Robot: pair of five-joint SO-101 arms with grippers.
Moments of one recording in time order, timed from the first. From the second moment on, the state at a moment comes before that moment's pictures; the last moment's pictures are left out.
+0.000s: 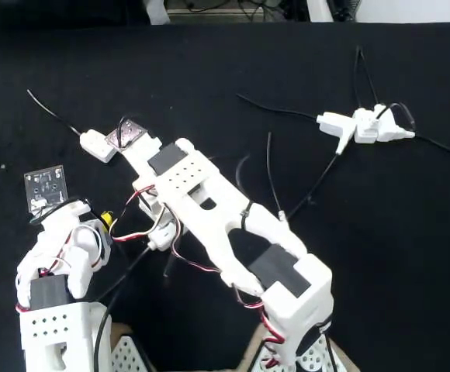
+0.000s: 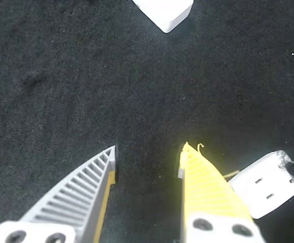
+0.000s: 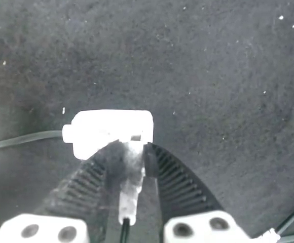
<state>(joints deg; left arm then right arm) -15.6 -86.0 81.5 59.1 1.5 -41.9 22.8 1.7 75.0 5.1</state>
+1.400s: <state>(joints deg) -15.6 -86.1 81.5 59.0 1.5 -44.5 3.6 11.0 86.1 5.0</state>
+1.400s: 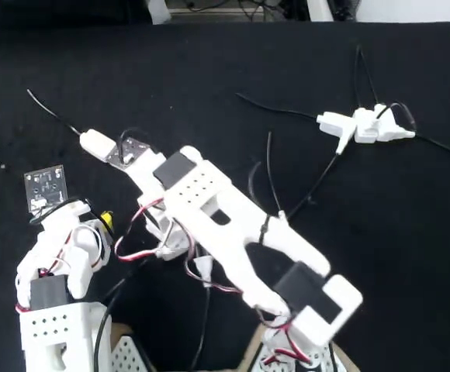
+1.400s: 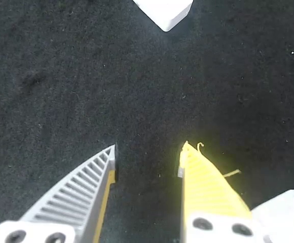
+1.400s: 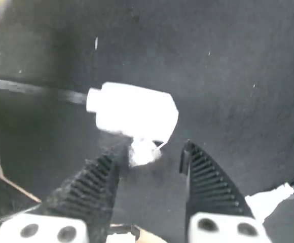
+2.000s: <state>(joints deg) -15.6 -86.1 81.5 59.0 1.5 -45.4 -9.2 43.6 67.8 -7.1</state>
